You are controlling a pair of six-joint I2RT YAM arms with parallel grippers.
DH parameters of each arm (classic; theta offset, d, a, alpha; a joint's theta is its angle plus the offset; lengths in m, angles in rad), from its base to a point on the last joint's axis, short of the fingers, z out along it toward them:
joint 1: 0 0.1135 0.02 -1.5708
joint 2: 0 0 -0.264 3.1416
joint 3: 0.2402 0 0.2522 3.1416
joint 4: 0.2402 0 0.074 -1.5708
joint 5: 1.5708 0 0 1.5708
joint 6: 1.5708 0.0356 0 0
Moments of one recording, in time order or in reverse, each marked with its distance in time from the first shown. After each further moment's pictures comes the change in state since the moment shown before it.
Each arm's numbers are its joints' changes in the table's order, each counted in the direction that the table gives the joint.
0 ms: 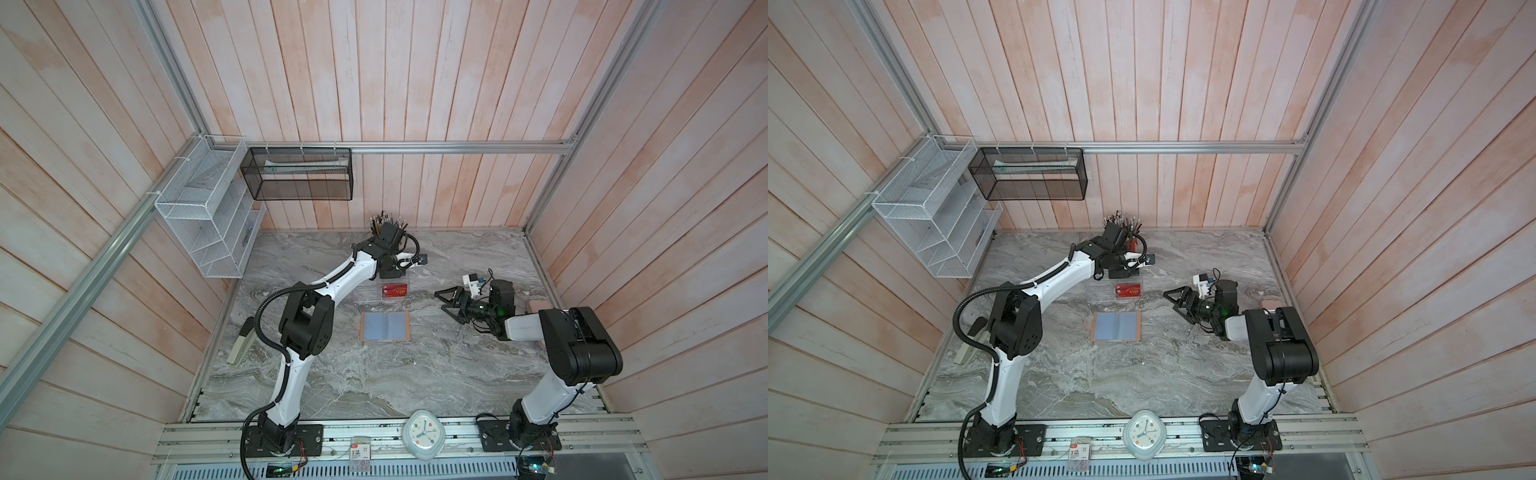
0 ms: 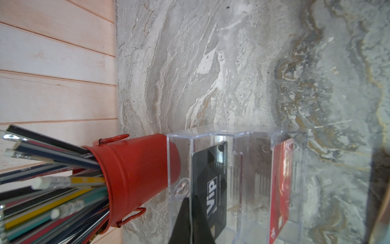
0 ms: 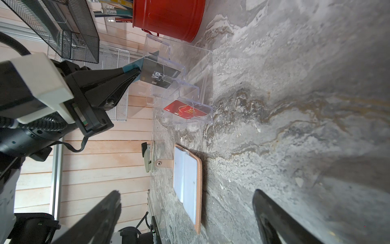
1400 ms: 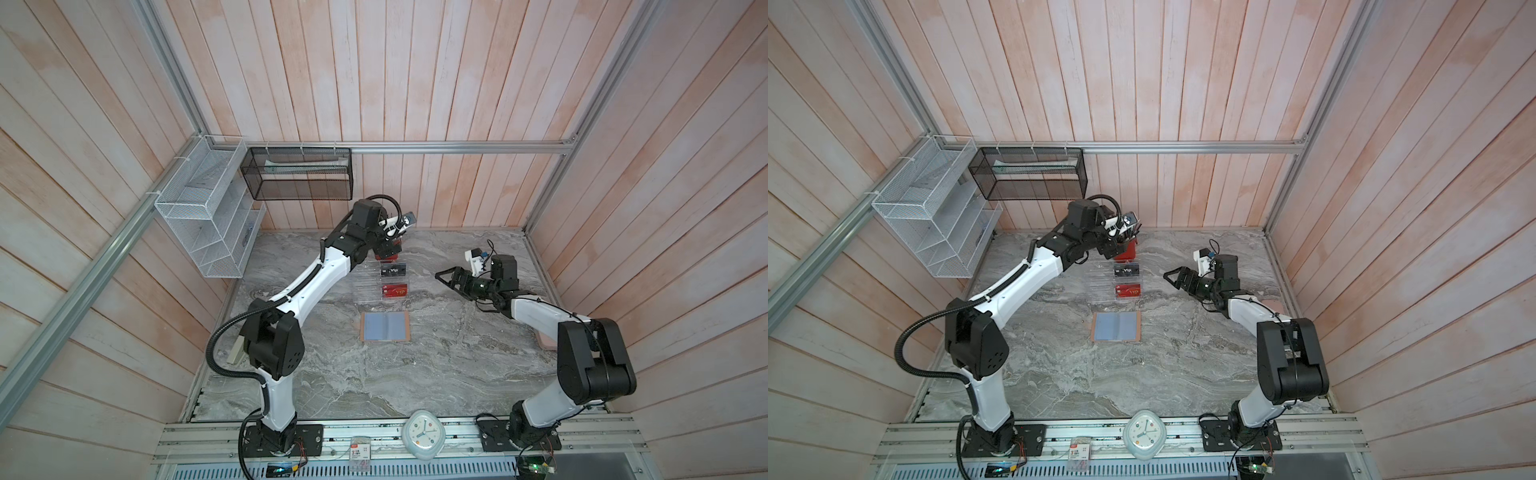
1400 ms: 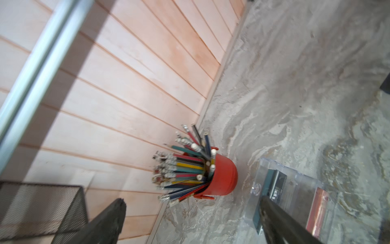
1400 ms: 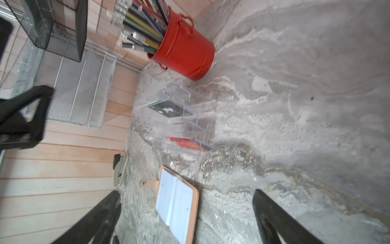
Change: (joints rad) left arm 0.077 -0.336 -0.151 -0.276 0.076 -0.304; right arm 0.027 -0.119 0.321 0.528 0.214 -0.327
